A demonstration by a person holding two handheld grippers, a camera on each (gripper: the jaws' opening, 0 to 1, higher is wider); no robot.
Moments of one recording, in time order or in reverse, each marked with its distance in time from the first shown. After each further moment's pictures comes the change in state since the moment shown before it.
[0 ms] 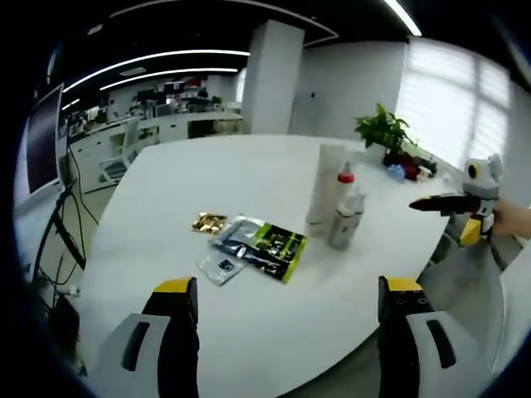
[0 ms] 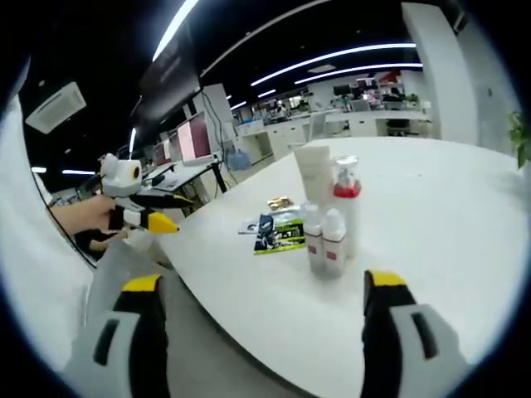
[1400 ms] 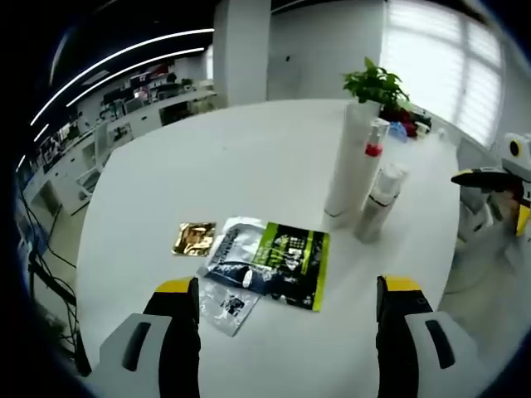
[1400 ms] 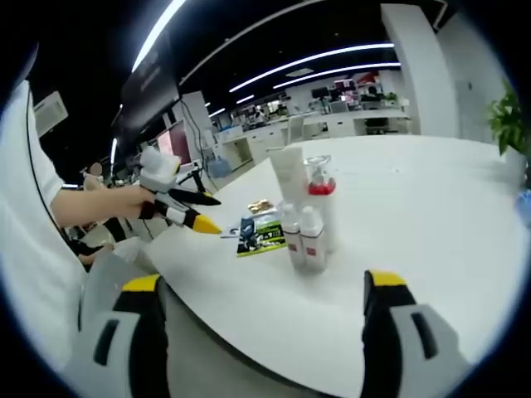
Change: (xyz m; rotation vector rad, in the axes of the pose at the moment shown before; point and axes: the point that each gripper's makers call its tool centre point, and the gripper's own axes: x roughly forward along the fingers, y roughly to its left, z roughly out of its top) left arm 0.109 0.025 0.007 0.171 0.206 -0.057; right arm -0.010 -0.017 -0.003 0.058 -0.023 -0.105
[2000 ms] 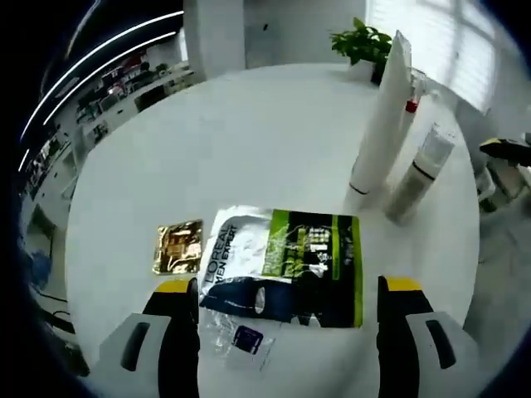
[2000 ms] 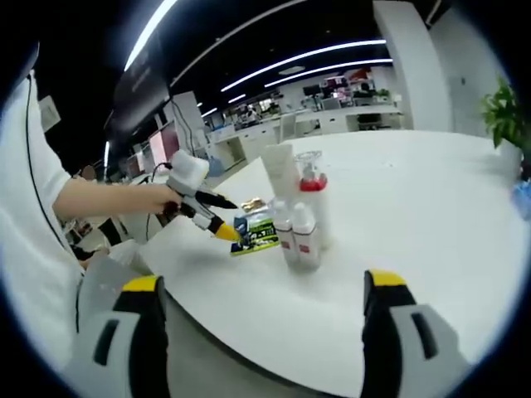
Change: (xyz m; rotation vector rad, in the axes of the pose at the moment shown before) left arm 0.067 0.021 -0.011 0.109 0.172 -0.045; right arm 0.004 -0.007 -0.003 0.028 0.009 -0.033
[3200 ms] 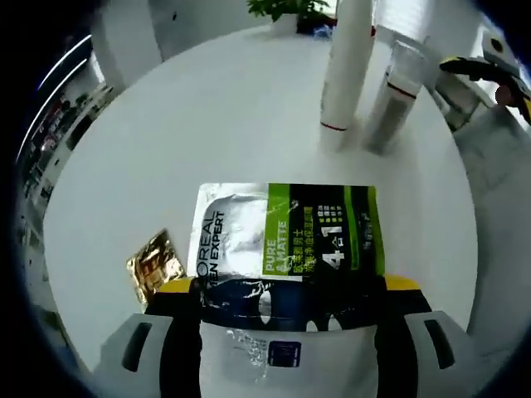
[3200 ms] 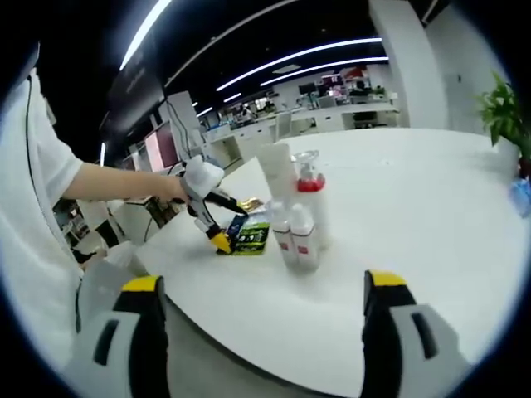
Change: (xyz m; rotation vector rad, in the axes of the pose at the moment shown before) left arm 0.017 0.007 -0.026 0.373 0.177 -0.234; right arm 0.003 0.000 0.003 0.010 0.007 -0.016
